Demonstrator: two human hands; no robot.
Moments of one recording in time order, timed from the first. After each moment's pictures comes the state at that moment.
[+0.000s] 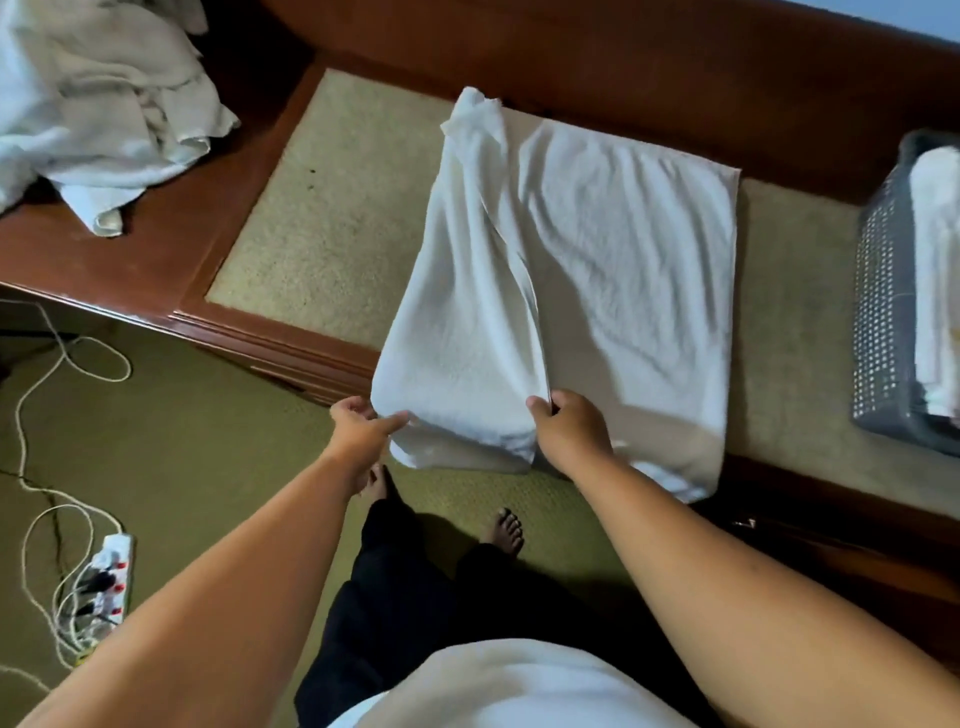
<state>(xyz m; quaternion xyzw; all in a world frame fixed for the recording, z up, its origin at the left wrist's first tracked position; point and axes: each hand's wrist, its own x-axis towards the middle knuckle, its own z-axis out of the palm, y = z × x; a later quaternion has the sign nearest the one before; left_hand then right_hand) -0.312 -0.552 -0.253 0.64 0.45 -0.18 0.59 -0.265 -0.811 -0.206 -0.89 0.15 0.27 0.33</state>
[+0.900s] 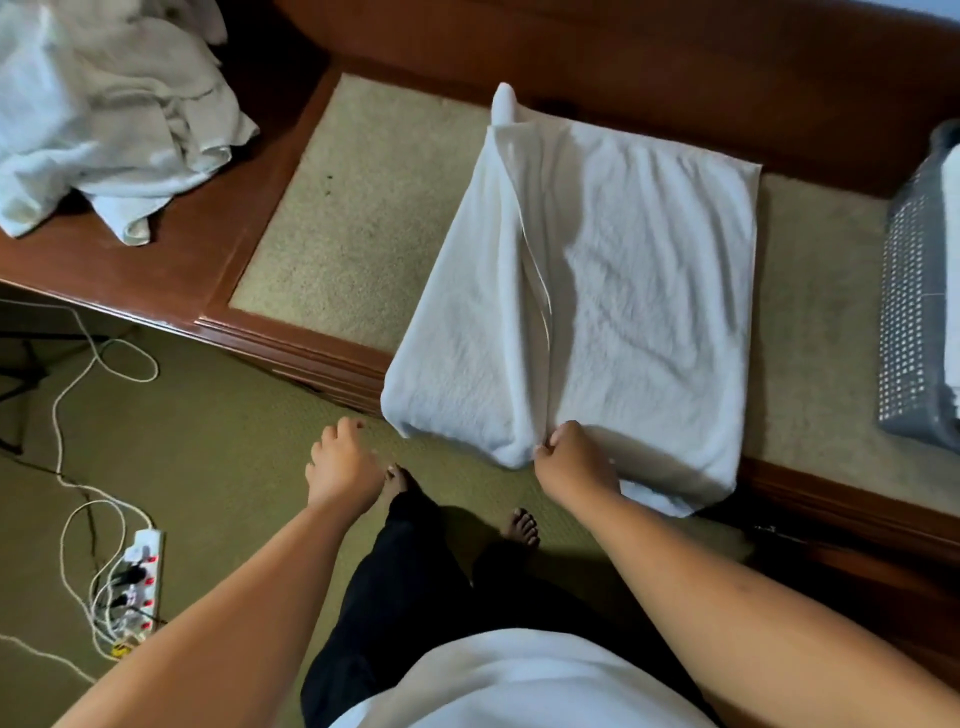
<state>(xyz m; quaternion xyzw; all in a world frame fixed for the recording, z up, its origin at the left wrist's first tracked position) -0.354 -0.535 -0.240 0.89 0.33 -0.22 0.22 -0.298 -0.805 -0.213 -0.90 0.15 0.34 0.24</state>
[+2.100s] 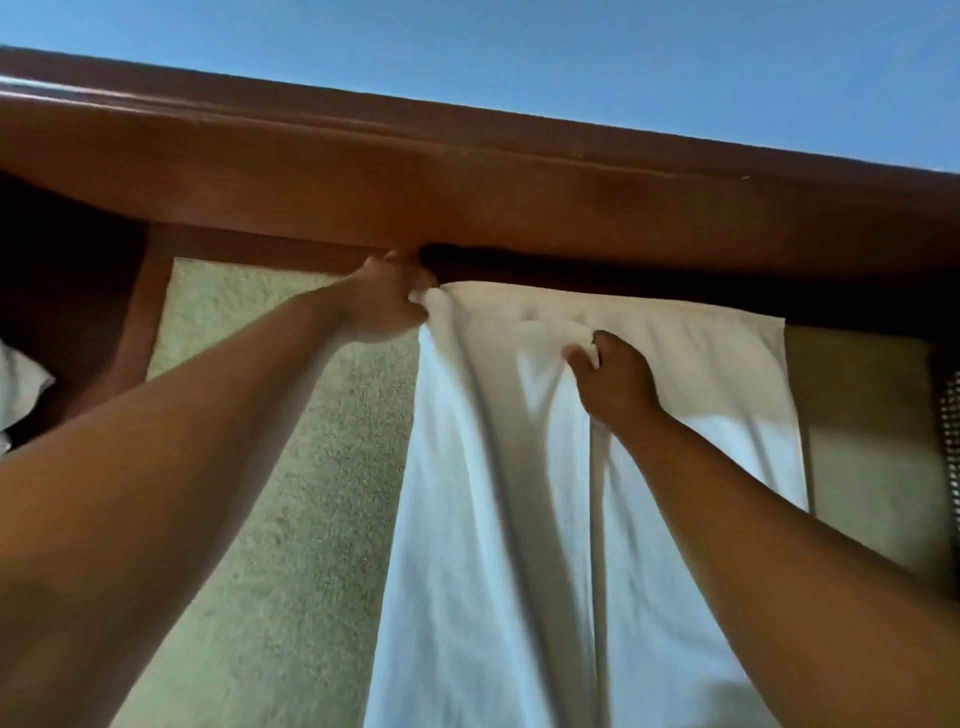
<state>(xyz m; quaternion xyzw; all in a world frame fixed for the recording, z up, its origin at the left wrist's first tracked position) 0.231 -0.539 -0.218 0.91 -0.13 -0.33 0.20 0.125 -0.814 -0.252 -0.92 0.19 0.16 0.31</state>
